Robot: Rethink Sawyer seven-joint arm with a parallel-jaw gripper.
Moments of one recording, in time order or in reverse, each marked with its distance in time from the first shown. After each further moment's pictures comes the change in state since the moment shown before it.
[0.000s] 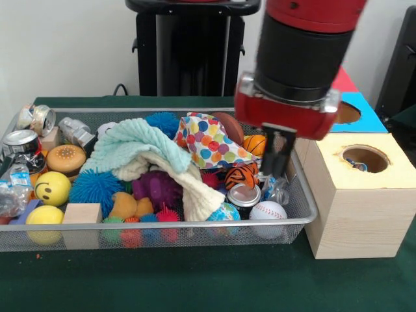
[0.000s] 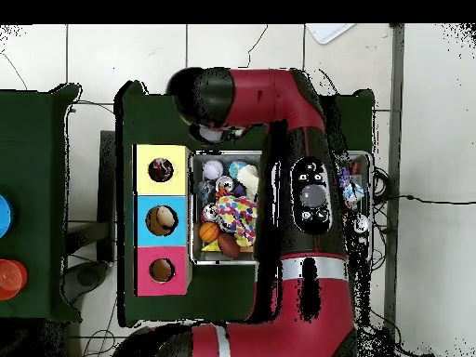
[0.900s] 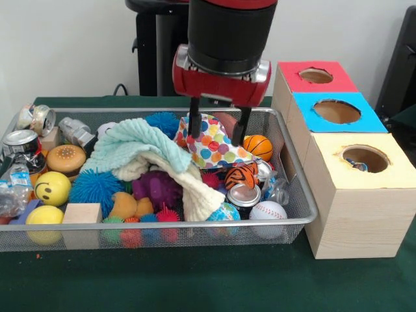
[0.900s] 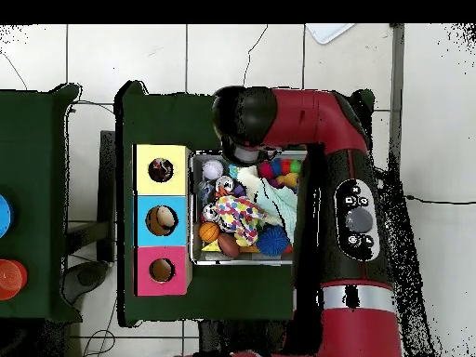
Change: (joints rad) arm -0.074 -0.112 0.001 0.206 -0.008 0.004 -0.098
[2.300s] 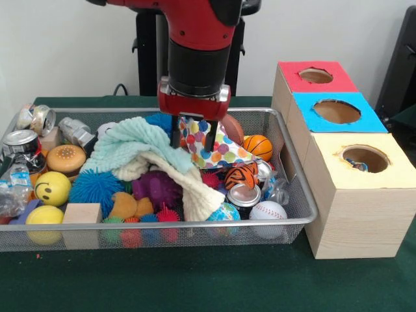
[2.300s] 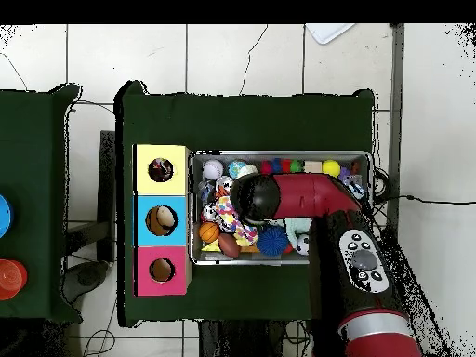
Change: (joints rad) arm -0.098 -0.052 0.000 0.461 -0.111 -0.465 0.000
